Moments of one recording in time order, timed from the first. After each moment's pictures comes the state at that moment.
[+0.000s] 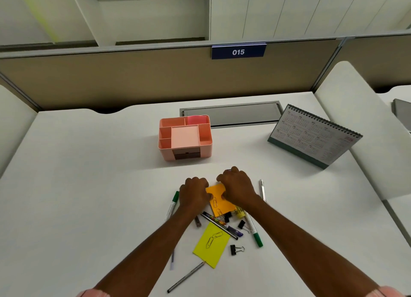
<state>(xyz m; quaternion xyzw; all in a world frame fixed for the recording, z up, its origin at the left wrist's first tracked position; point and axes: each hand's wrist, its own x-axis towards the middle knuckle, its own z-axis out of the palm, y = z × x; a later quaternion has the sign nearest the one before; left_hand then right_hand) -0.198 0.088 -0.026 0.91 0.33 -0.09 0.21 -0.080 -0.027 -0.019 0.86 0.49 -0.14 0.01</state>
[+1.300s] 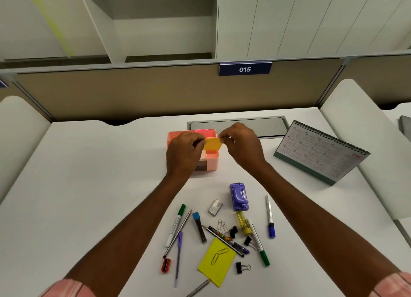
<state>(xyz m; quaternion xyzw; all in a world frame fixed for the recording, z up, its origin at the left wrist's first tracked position) -0.160 0.166 0.104 0.87 0.27 0.32 0.26 -0.018 0.038 0.105 0.84 0.43 0.03 -0.32</state>
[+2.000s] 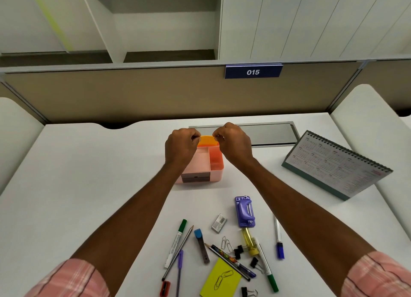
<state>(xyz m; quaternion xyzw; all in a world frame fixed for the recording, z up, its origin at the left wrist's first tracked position) -0.103 0.244 0.073 0.89 0.32 0.24 0.21 0.019 0.117 0.072 0.87 0.41 0.06 -0.26</state>
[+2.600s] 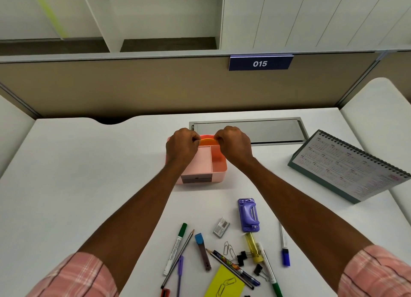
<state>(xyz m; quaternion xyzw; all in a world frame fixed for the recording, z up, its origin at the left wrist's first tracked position) -0.077 0.273 0.023 0.89 0.36 0.16 0.21 0.044 0.142 0.025 0.88 0.44 0.03 -0.20</state>
